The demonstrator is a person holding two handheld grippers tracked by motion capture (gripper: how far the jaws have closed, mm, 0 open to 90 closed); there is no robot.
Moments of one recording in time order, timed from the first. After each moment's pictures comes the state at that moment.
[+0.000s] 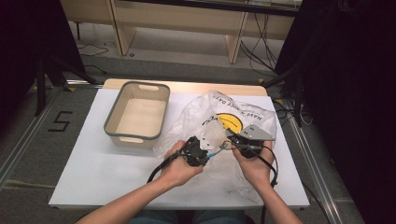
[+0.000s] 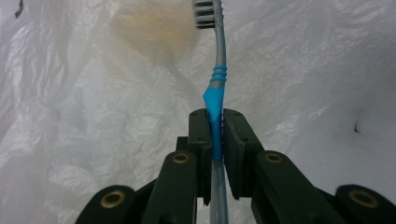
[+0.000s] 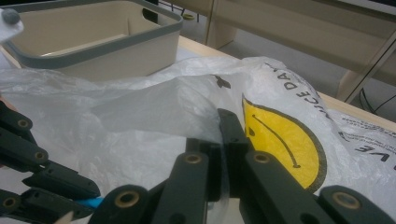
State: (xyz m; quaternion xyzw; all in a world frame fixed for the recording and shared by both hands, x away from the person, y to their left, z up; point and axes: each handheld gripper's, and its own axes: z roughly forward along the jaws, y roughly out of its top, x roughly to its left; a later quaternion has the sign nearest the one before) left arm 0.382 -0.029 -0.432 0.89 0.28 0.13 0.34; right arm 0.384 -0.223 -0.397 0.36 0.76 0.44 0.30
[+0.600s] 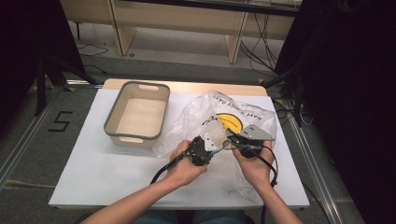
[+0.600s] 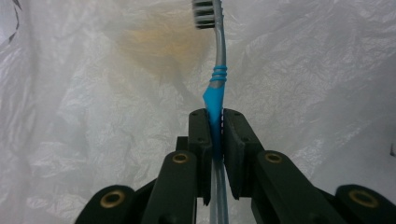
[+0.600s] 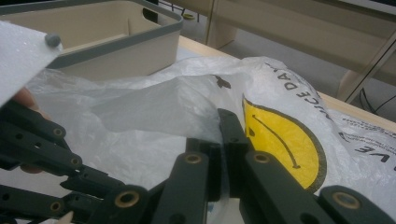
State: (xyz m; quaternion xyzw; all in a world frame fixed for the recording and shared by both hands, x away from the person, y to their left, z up) left arm 0.390 -0.042 -0.444 0.88 0.27 0.16 0.35; right arm 0.385 -0.223 -0.397 0.36 0.76 0.44 0.30
